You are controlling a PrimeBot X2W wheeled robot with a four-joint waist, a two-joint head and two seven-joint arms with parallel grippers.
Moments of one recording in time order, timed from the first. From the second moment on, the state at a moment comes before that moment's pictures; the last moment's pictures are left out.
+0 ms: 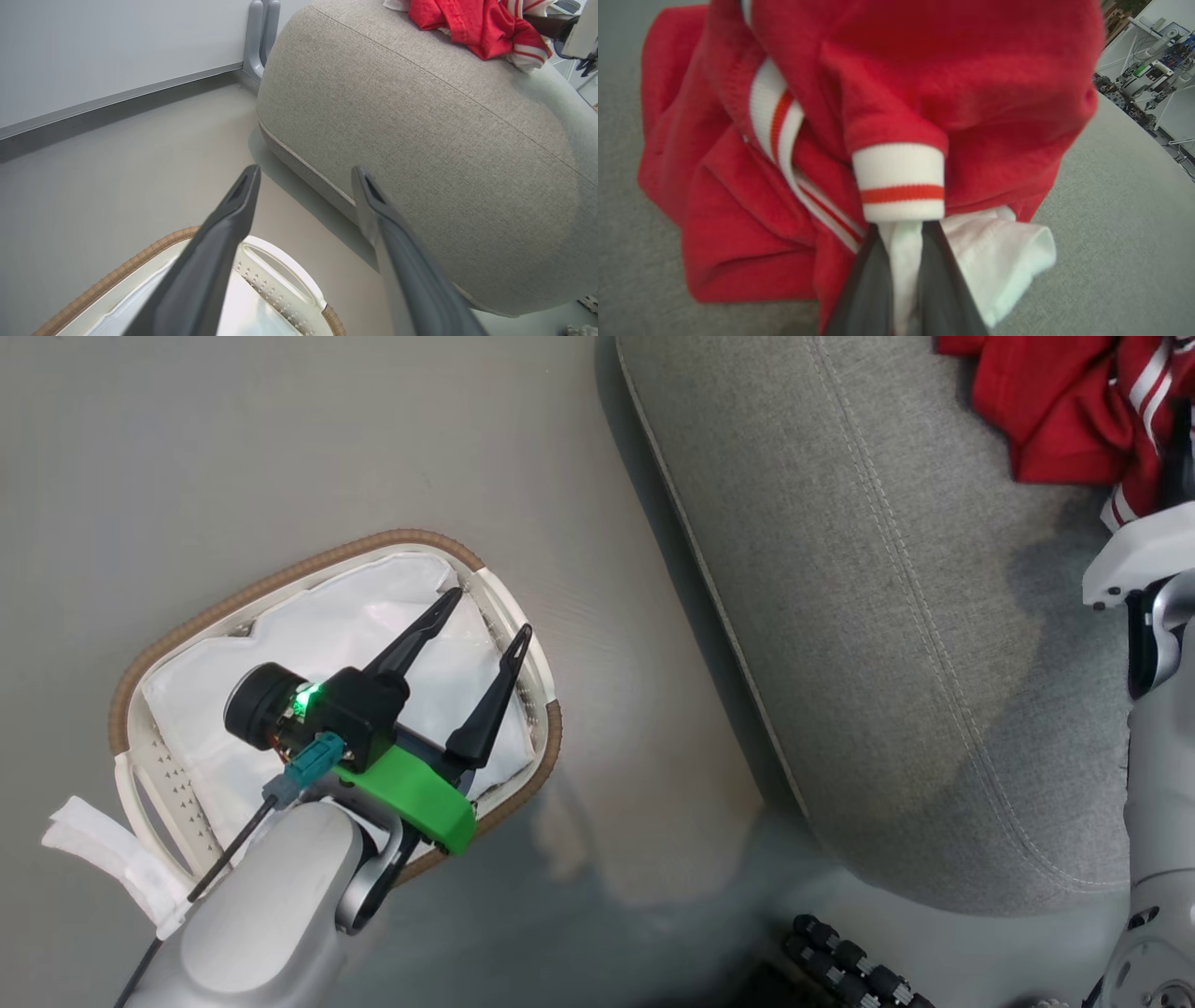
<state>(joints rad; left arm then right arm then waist) -0.54 0.34 -0.69 0.30 -0.47 -0.13 -0.26 -0.85 -0.13 -0.49 0.75 -0.26 0.13 -0.26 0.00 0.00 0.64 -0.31</state>
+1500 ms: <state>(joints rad) -0.23 0.11 -0.10 0.46 -0.29 -0.13 -0.26 -0.41 -0.05 0.04 0.38 0.19 0.13 -0.26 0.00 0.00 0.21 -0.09</state>
